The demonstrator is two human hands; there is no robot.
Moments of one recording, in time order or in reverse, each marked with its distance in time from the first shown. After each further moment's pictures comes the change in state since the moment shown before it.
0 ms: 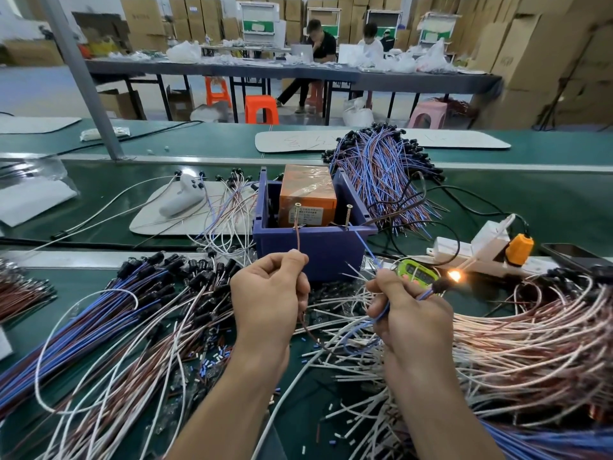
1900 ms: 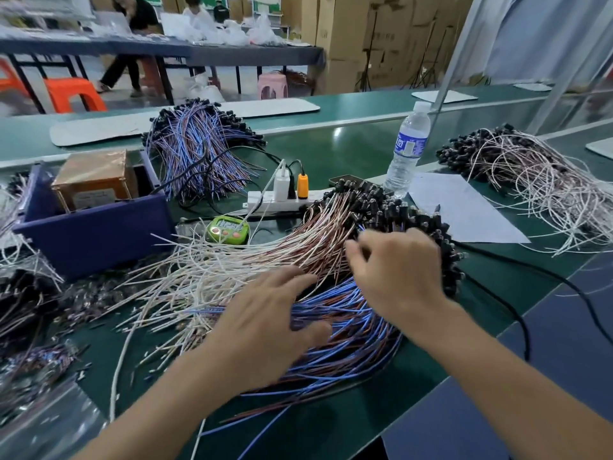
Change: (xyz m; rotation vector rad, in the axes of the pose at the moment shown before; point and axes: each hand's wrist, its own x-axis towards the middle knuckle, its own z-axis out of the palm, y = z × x) left_hand -0.156 -0.029 0.091 1.231 -1.084 0.606; right_hand -0.047 -0.093 -0.226 -1.593 0.364 -0.883
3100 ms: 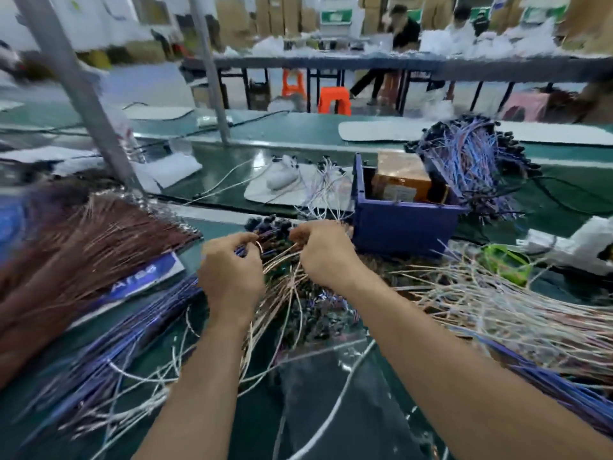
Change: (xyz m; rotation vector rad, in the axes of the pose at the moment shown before) left_hand -0.185 -0.243 -0.101 -0.044 1.180 -1.111; right_hand 0.041 -0.406 0.084 0.818 -0.869 -0.329
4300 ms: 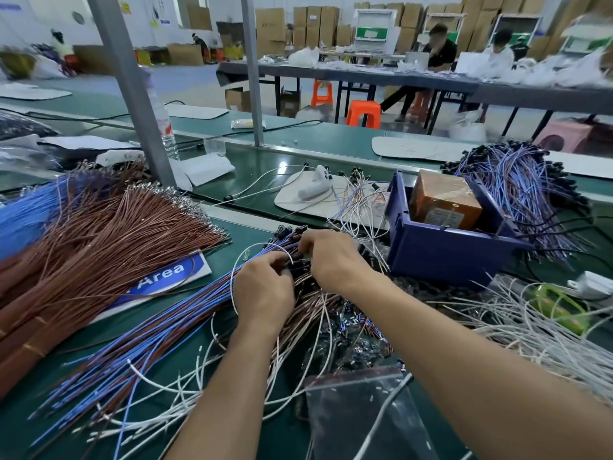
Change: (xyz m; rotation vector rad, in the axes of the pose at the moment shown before) left_hand 0.008 -0.017 0.011 0.015 -0.167 -0.070; right_hand 0.045 -0.010 0.031 -0.328 -0.065 -0.157
